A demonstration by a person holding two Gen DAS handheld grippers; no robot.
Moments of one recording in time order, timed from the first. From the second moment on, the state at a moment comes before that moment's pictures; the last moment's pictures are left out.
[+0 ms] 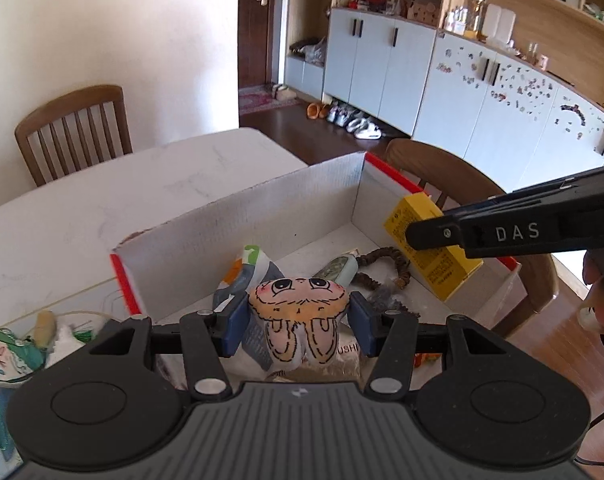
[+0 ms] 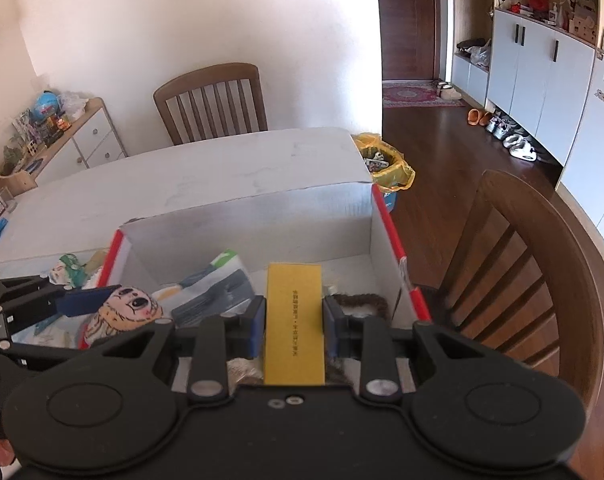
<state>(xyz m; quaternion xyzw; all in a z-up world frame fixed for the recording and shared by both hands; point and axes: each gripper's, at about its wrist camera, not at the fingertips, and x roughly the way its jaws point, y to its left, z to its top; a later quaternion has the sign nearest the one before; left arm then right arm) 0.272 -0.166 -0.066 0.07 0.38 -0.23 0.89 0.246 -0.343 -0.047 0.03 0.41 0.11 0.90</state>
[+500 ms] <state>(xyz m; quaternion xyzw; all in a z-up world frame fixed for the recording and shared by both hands) 0.310 -0.194 -0.101 0.11 0.43 -0.21 0.87 0.302 -0.341 -0.087 0.00 0.45 0.11 0.88</state>
